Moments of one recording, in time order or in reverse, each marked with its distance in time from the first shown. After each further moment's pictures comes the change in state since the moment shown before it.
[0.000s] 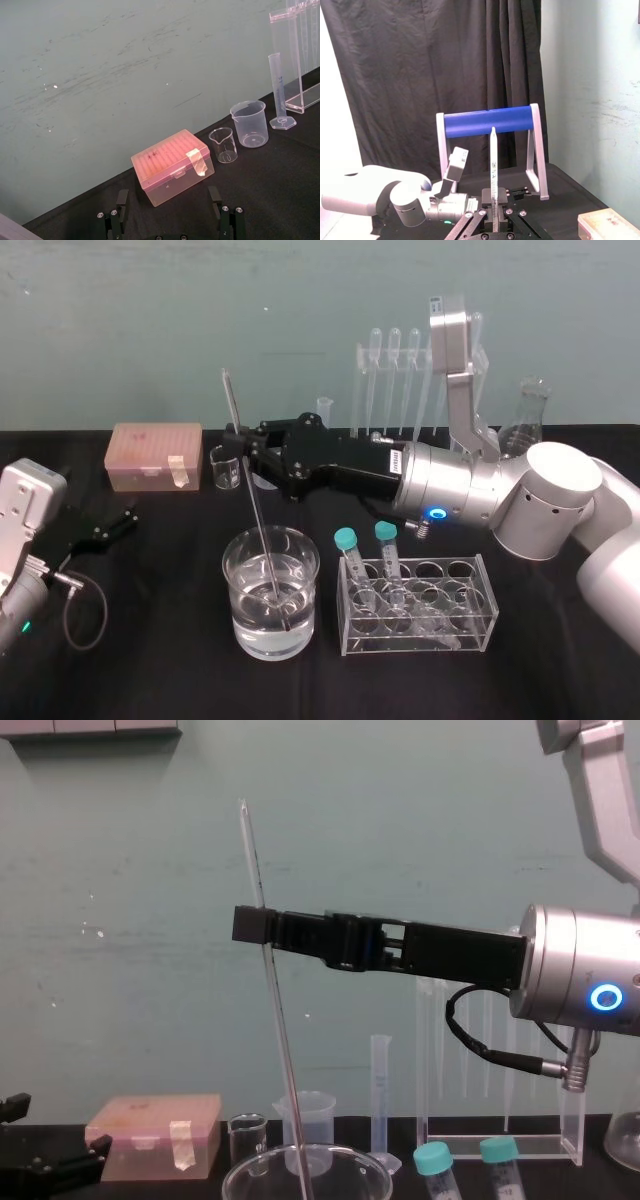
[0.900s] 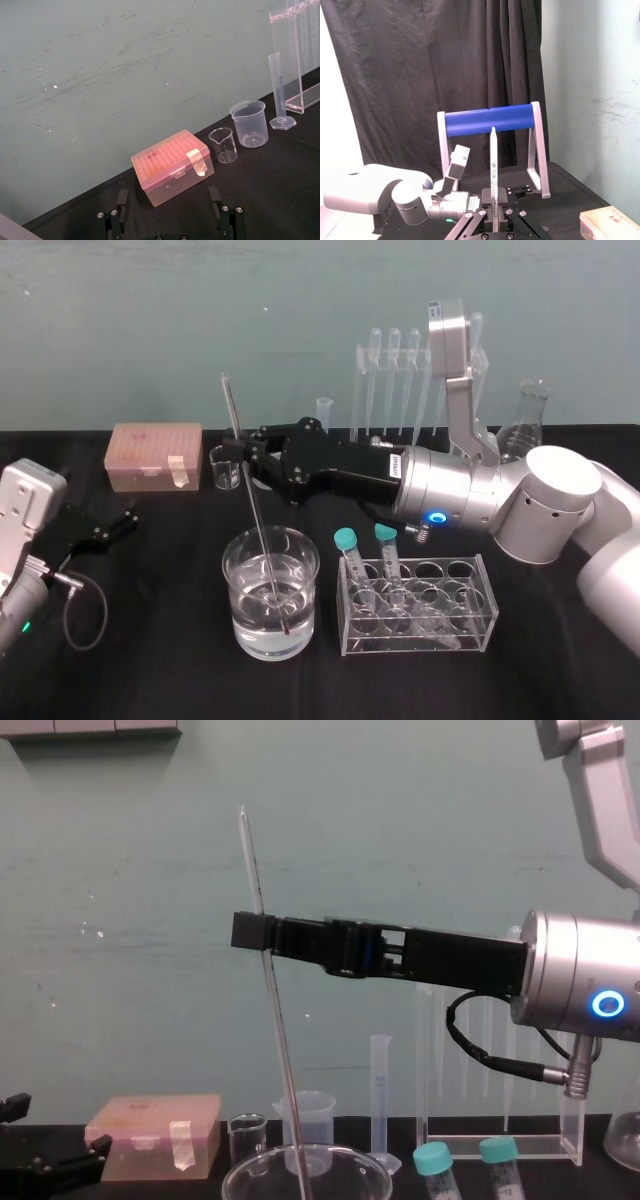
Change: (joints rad) left arm 0.000 0.000 0.000 0.000 0.000 0.000 0.000; right arm -0.006 0.003 -0.004 -0.004 0.002 0.001 -0.001
